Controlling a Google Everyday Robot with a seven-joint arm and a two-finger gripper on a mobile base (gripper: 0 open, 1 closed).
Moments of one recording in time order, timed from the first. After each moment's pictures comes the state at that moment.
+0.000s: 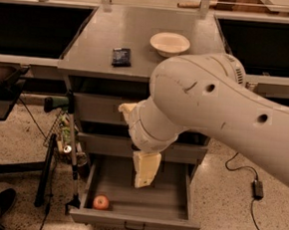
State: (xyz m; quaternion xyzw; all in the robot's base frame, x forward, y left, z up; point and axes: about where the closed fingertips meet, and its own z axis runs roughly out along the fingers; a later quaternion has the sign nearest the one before) arm 0.436 0.025 0.825 -0.80 0.55 -0.01 0.24
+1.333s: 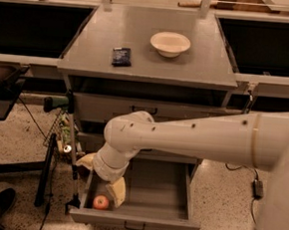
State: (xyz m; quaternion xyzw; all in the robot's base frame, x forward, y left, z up) arm 0.448 0.127 0.604 -0.93 0.30 0.10 0.19
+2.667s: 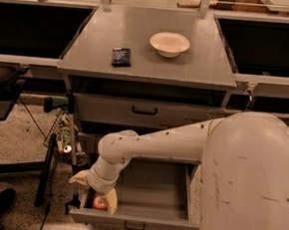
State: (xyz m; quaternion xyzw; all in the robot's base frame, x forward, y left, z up) arm 0.443 0.167 0.493 -0.94 0.23 0.17 0.18
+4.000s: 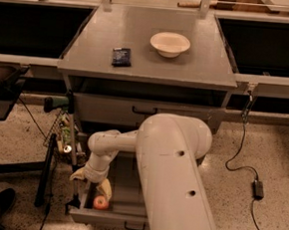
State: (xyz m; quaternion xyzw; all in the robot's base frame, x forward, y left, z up) arm 0.525 0.207 0.365 -0.96 0.19 0.19 0.13
